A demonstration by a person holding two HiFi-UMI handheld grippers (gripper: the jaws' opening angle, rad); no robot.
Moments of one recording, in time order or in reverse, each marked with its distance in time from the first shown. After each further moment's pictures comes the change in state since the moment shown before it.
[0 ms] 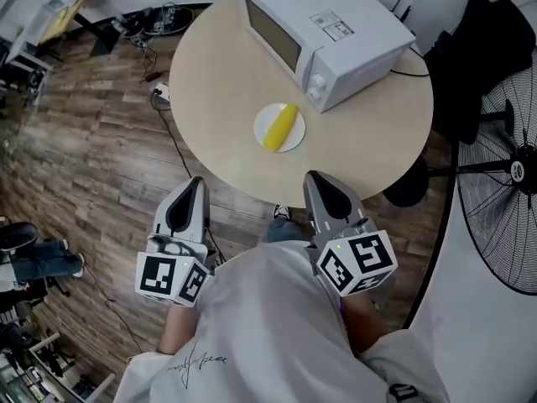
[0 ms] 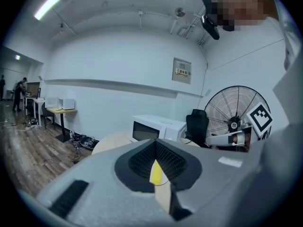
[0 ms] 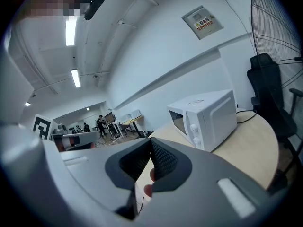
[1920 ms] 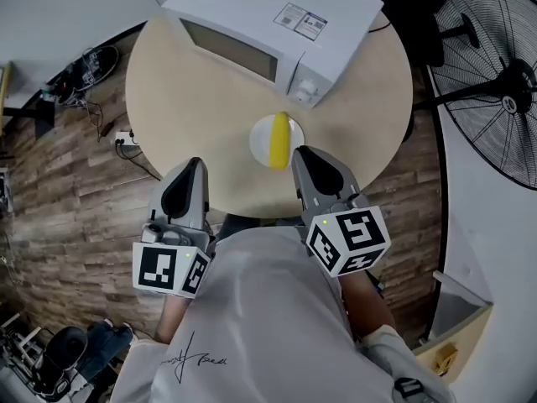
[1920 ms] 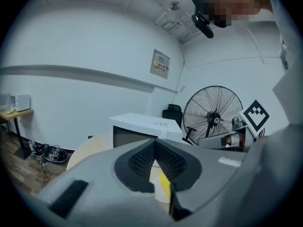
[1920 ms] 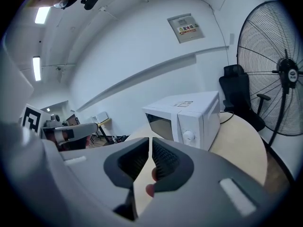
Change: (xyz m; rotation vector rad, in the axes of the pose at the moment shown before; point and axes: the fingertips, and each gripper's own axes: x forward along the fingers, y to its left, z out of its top) left arm 0.153 0.083 0.054 0.112 0.096 -0.434; right arm 0.128 -0.016 0.035 0.083 -0.027 -0.424
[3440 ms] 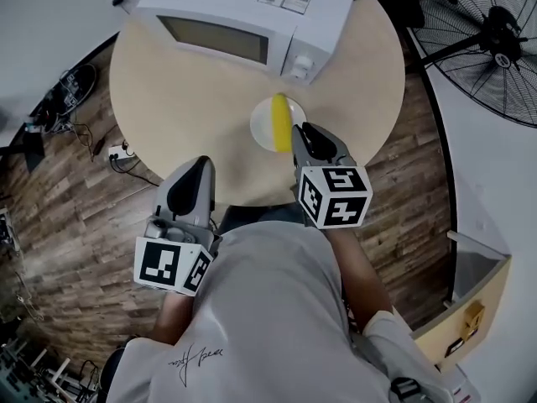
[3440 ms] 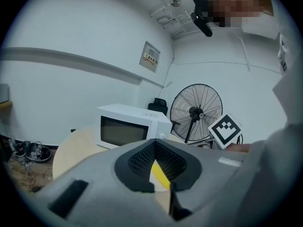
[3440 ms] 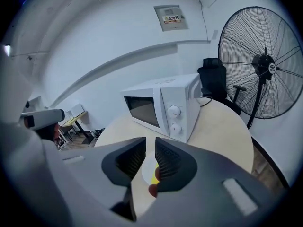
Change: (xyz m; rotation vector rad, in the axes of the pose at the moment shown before) left arm 0.001 0.012 -0.033 0.010 0.093 -0.222; right arm 0.043 -0.031 -0.070 0.089 0.121 -0.284
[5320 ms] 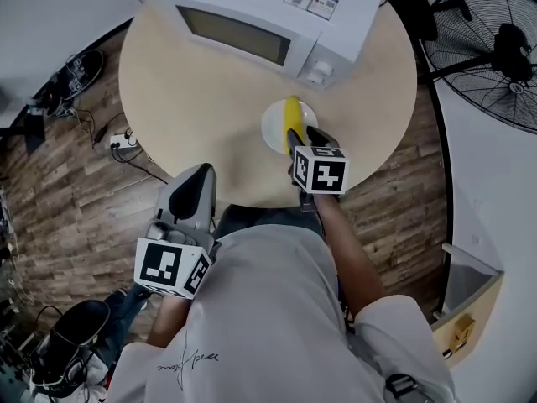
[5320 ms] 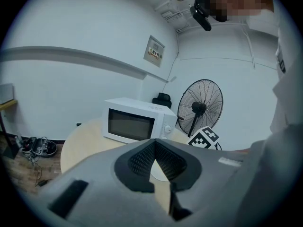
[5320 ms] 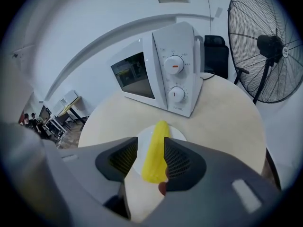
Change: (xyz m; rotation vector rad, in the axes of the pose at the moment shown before) left arm -0.016 0.020 -0.021 -0.024 0.066 0.041; right arm 0.081 -0.021 -0.080 0.027 0.248 -0.042
